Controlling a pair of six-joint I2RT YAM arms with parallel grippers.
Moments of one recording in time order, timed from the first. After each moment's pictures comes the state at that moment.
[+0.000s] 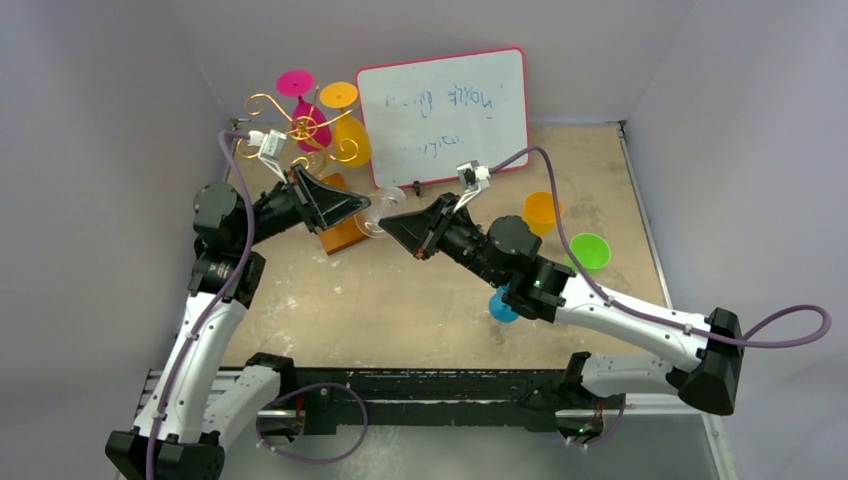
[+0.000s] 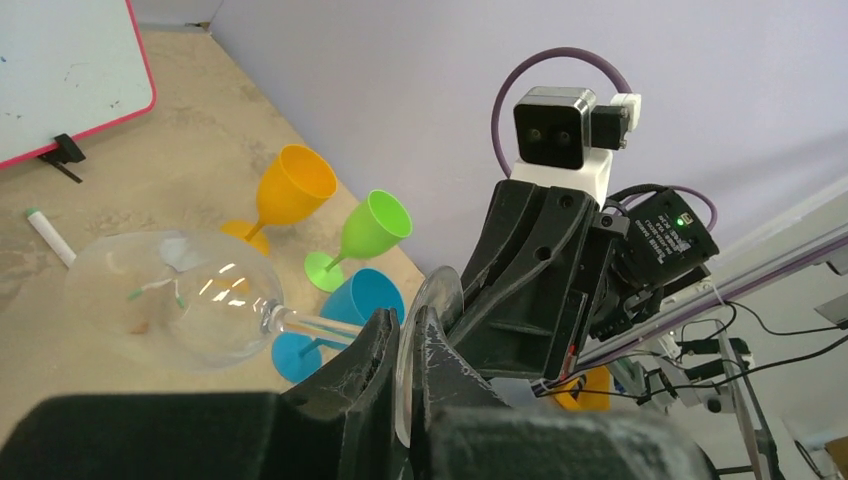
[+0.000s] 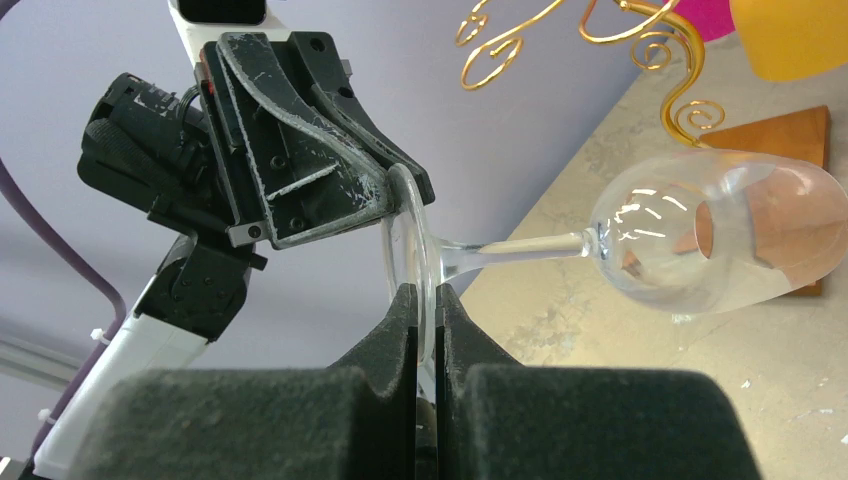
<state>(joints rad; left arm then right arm) -0.17 0.87 0.95 0.11 0.89 -0.91 1.07 1.17 1.00 0.30 0.14 0.76</state>
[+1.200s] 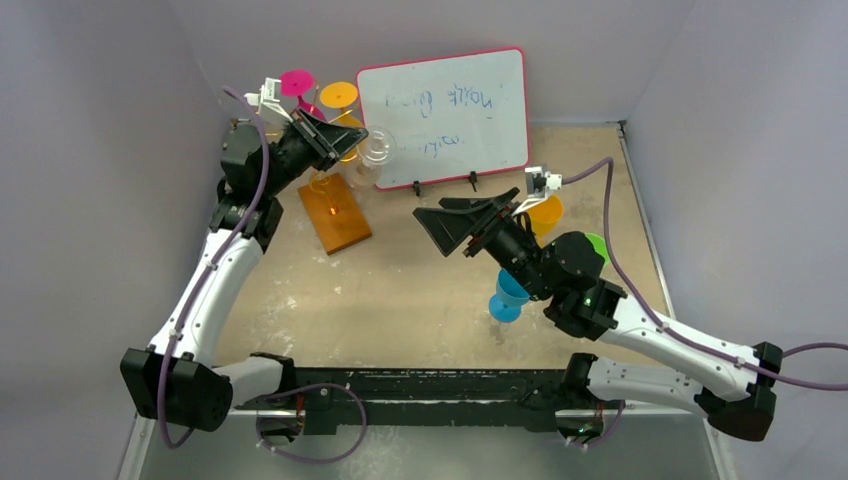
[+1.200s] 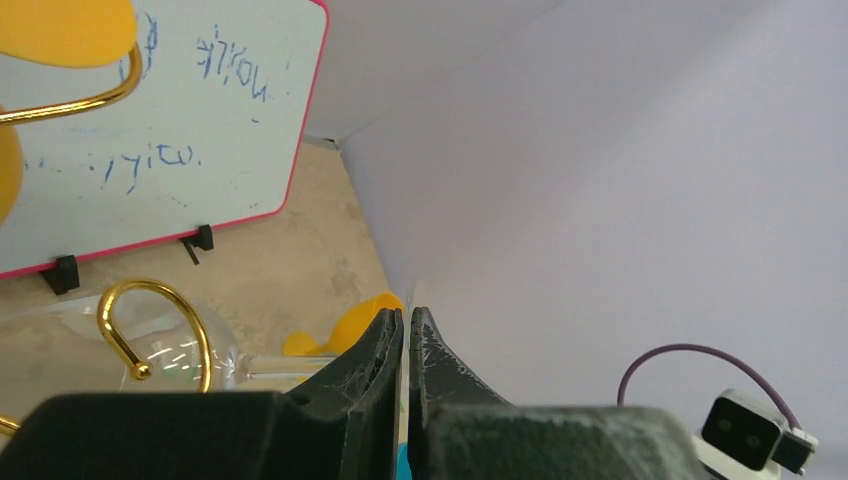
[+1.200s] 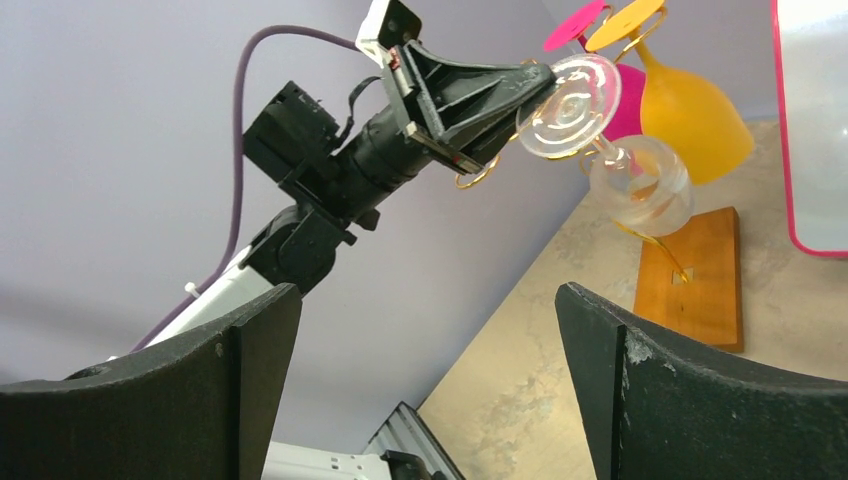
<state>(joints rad) -0.19 1.19 1.17 0.09 0.50 -1.02 1.07 0.92 0.94 0.26 0.30 0.69</state>
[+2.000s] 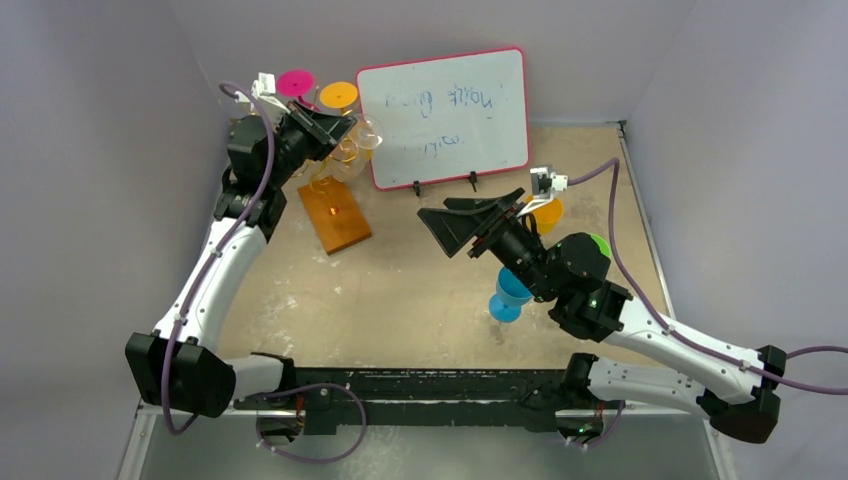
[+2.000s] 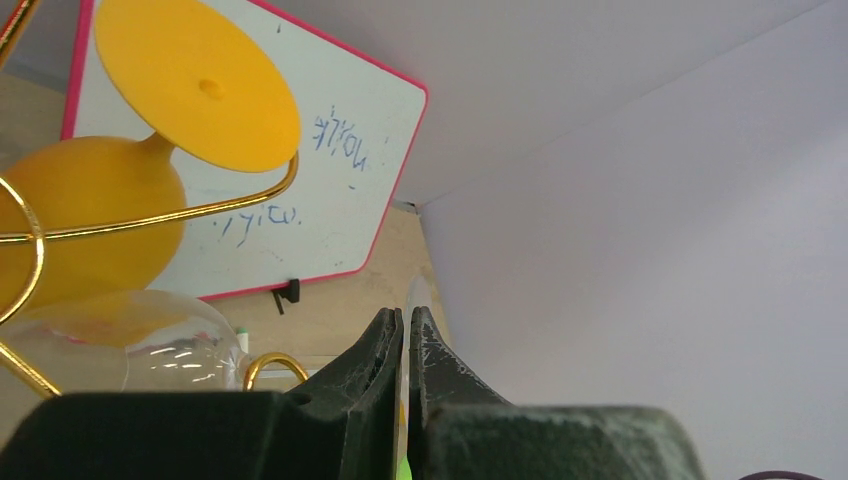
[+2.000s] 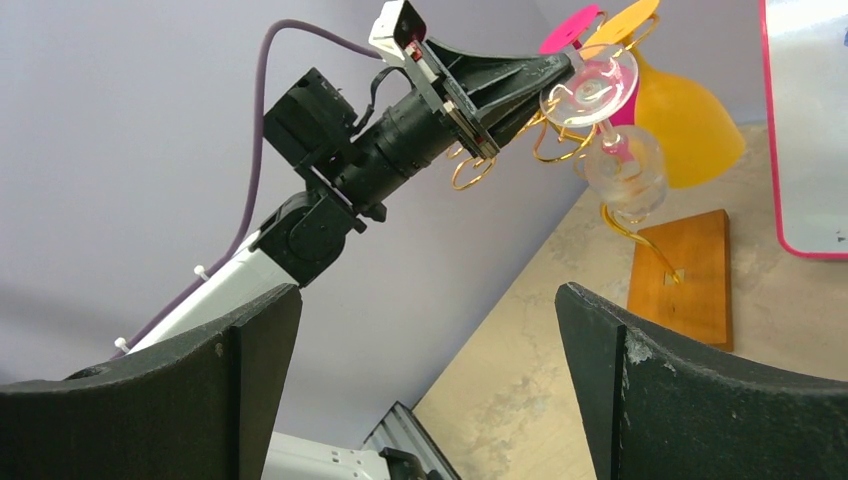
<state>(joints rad) -0.19 1.26 1.23 0.05 0.29 -0.95 1.07 0.90 0.94 0.24 0.31 0.68</state>
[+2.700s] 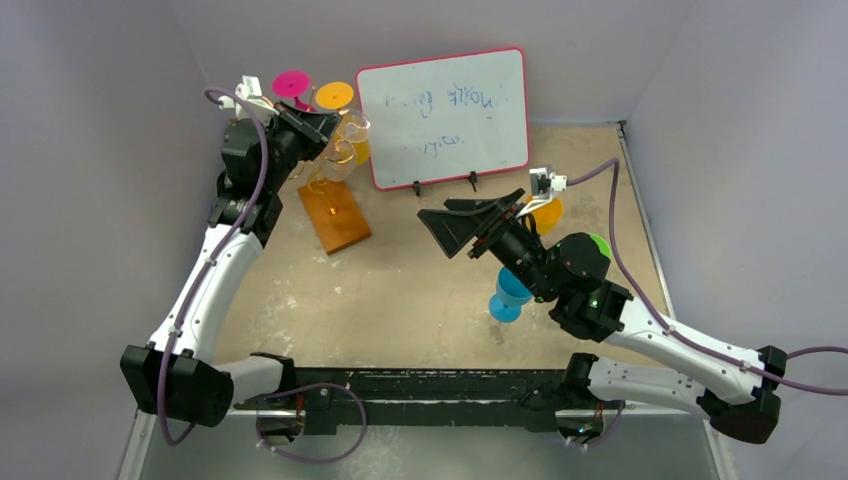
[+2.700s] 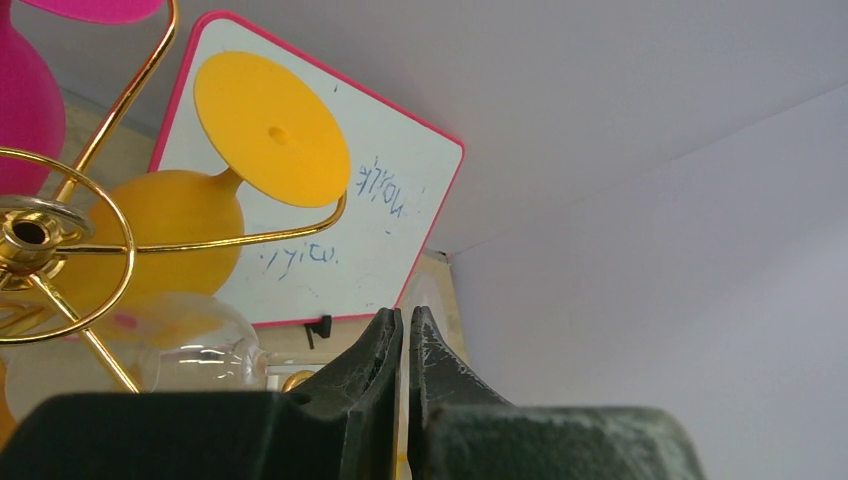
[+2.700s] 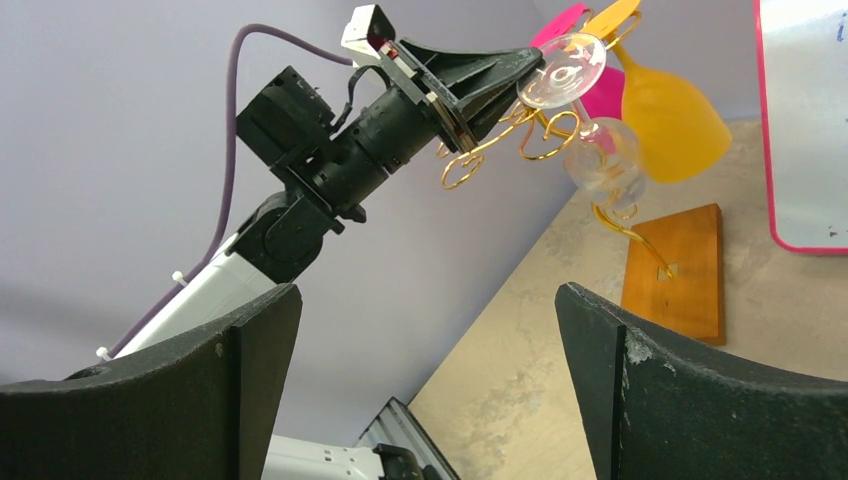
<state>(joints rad) -0.19 1.22 1.23 -0.01 0.13 -0.92 1.07 0.90 0.94 0.22 0.31 0.68</state>
